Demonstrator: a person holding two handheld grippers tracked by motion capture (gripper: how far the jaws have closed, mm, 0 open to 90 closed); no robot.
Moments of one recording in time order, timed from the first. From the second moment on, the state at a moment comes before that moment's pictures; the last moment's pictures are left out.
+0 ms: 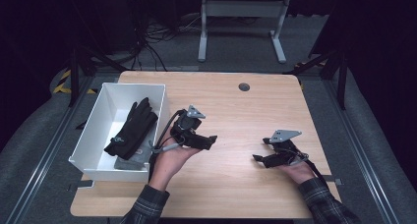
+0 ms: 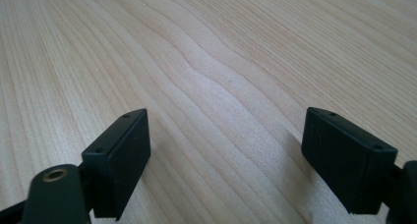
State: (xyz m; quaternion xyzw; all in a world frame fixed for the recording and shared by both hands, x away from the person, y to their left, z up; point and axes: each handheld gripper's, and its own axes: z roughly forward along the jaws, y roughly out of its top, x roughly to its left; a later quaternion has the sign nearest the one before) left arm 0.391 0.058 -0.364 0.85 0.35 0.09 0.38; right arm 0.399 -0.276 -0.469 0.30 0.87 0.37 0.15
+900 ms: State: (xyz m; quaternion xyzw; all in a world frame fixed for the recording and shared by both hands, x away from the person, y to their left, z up) left arm 0.373 0.031 -0.469 0.89 0.31 0.10 0.32; right arm 0.399 -0.276 -0.469 0.30 0.87 0.37 0.15
